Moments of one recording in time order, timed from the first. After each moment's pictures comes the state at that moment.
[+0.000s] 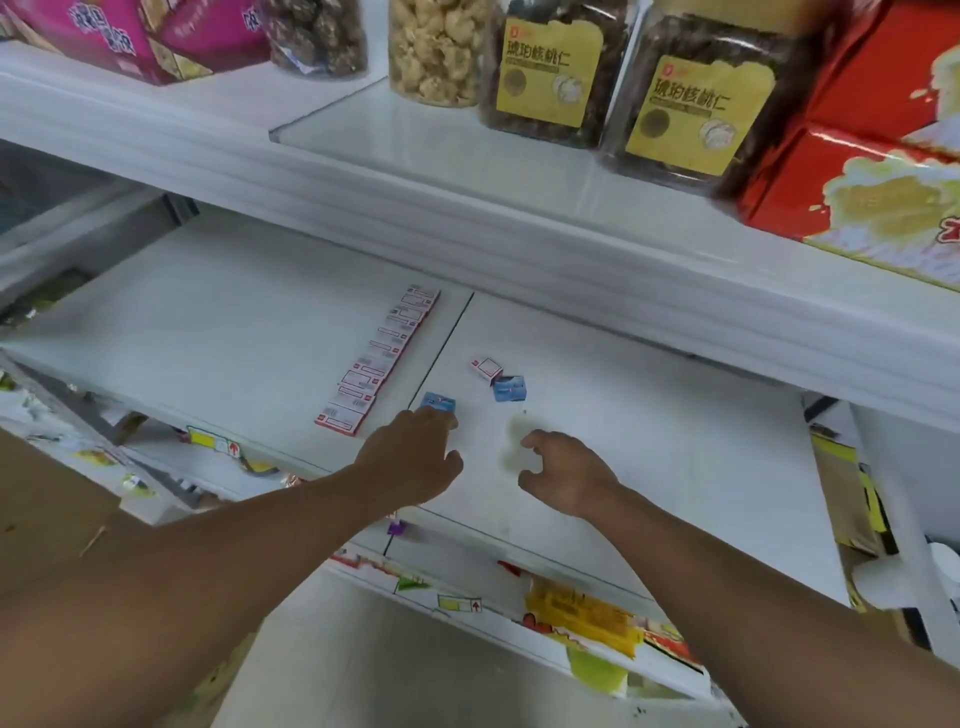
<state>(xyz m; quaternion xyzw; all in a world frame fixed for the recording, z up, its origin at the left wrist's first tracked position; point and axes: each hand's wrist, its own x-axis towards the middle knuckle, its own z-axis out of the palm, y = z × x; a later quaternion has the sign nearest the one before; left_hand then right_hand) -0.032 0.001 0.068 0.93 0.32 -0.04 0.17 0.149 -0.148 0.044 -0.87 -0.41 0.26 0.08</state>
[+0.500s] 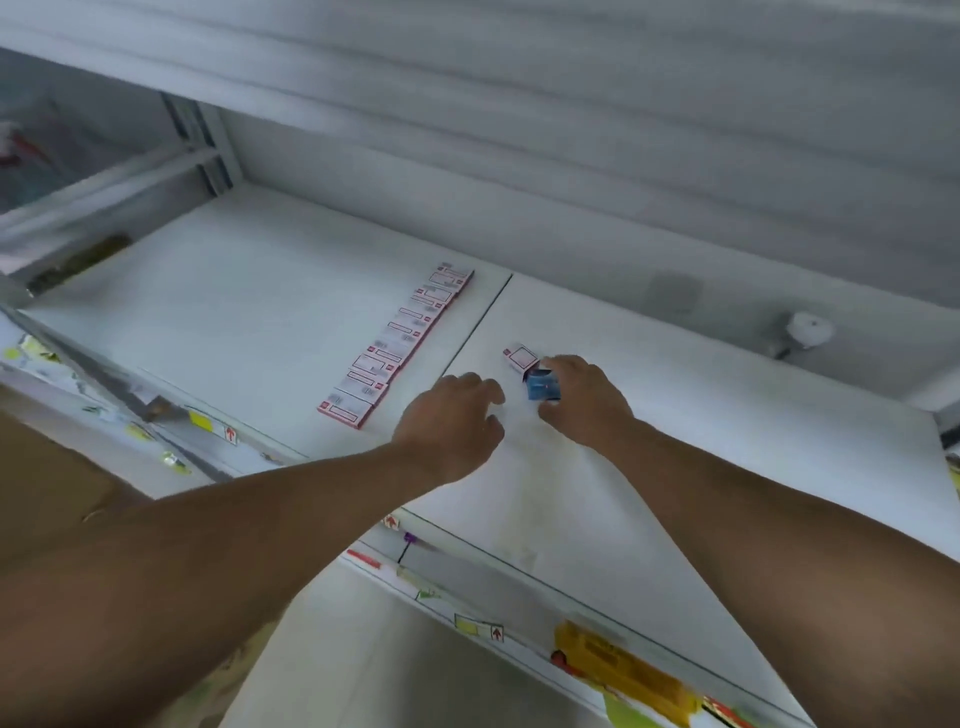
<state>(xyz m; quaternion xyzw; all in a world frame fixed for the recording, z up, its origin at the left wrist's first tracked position) 0.033 0.030 0.004 0.93 0.33 0.06 0.18 0.242 -0.043 -0.028 -0.85 -0.50 0.14 0.12</state>
